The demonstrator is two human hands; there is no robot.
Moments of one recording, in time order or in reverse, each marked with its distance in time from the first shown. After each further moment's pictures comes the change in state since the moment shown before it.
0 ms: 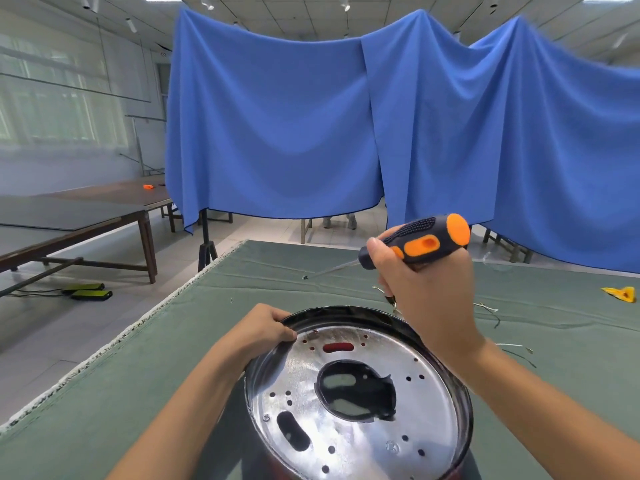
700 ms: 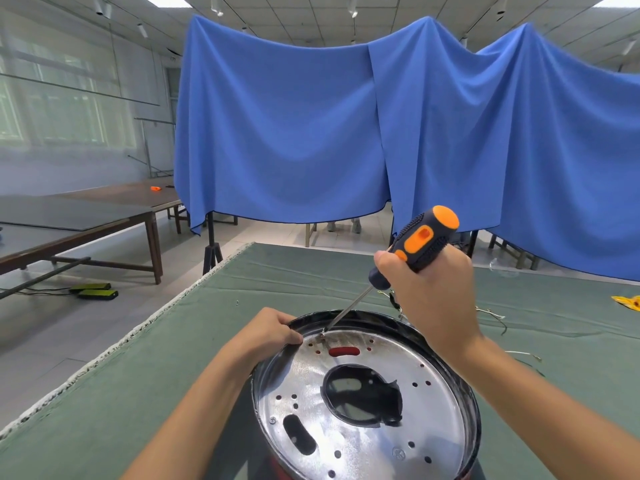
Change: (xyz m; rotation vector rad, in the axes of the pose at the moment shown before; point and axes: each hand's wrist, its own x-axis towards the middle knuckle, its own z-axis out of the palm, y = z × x) left_hand -0.001 0.003 0.000 0.003 0.009 -0.015; right_hand 0.004 0.009 0.002 -0.192 -0.015 -0.066
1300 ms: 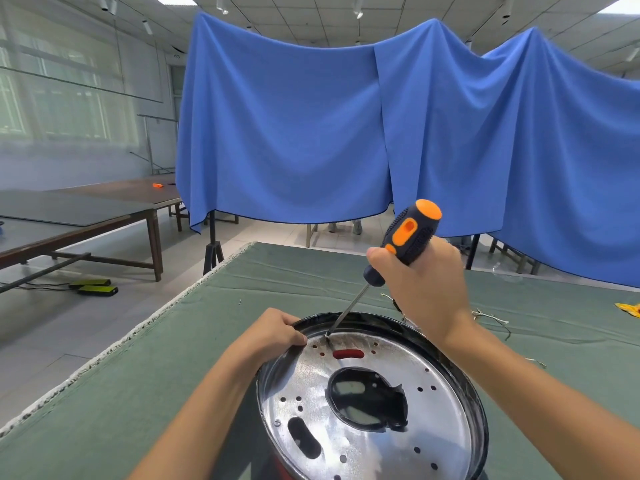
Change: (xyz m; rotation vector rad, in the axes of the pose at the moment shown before) left_hand 0.003 -0.003 0.002 -0.001 0.006 0.004; right_hand 0.012 -0.001 0.009 -0.032 -0.134 0.015
